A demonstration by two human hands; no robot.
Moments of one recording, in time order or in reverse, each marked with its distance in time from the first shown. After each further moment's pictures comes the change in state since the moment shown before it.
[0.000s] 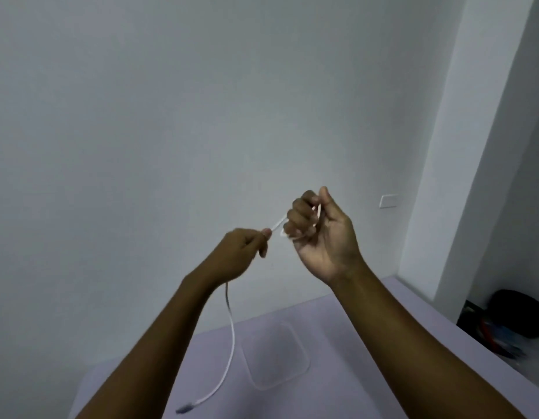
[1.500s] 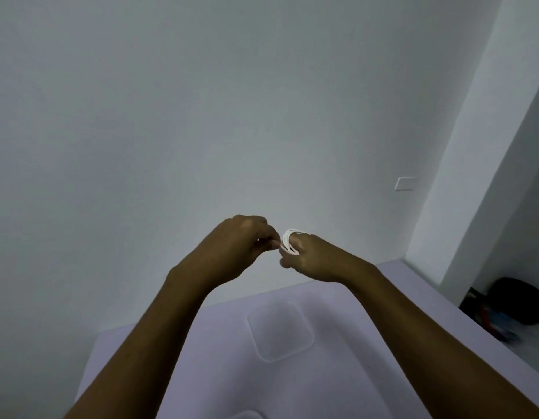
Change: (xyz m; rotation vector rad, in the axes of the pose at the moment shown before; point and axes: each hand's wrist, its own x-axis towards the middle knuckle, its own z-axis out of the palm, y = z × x) left_hand -0.037 -0.011 -0.019 0.310 0.000 0.303; right_hand -0.001 0.044 -0.055 -1.789 -0.037 0.406
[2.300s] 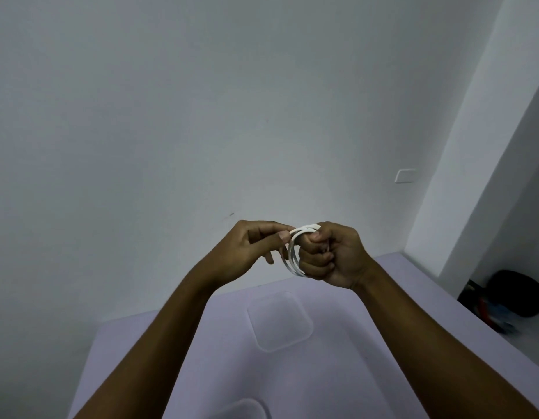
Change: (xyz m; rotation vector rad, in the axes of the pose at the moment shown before) left_hand -0.011 0.019 0.020 -0.878 -0.037 -0.180; right_hand -0.023 0.010 -0.005 1.312 -0.481 -0.192
